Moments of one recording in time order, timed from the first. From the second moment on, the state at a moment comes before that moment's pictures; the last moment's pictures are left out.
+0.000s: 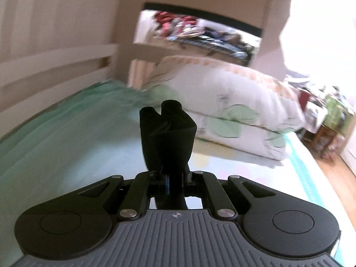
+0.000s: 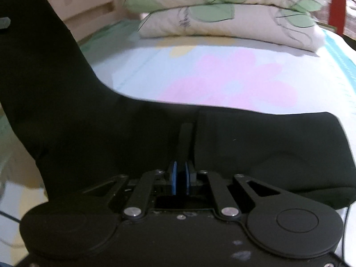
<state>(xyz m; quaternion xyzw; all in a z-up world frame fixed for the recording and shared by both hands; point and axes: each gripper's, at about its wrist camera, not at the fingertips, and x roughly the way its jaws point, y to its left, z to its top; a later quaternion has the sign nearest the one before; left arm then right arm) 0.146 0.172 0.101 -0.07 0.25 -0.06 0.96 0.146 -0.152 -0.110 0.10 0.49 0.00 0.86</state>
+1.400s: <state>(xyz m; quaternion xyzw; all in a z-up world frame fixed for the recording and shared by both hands) 0.139 -0.013 0.065 -0.07 0.25 -0.16 0.95 0.135 -0.271 -0.093 0.24 0.45 -0.05 0.86</state>
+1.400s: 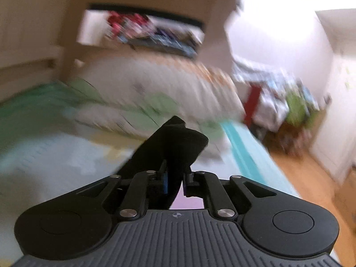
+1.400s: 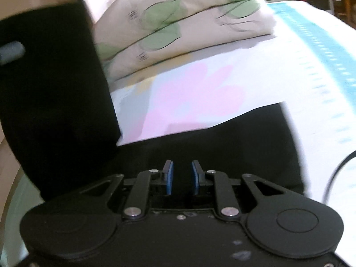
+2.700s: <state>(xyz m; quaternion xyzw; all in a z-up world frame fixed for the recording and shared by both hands) 0.193 -0.019 0.052 -0.13 0.37 -0.29 0.87 0.119 -0.326 -0.115 0.27 0.49 -0.09 0.82</state>
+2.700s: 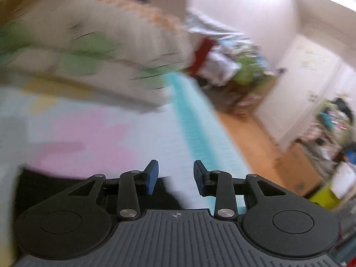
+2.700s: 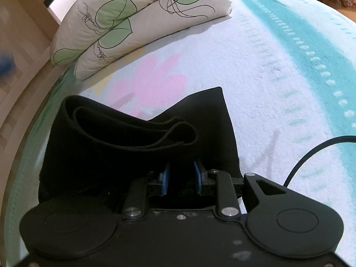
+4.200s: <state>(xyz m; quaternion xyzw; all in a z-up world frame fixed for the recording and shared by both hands) 0.207 0.118 -0.017 -0.10 0.48 -0.18 0.85 0.072 -0.311 -0.126 0.33 0.48 -0.11 0.81</state>
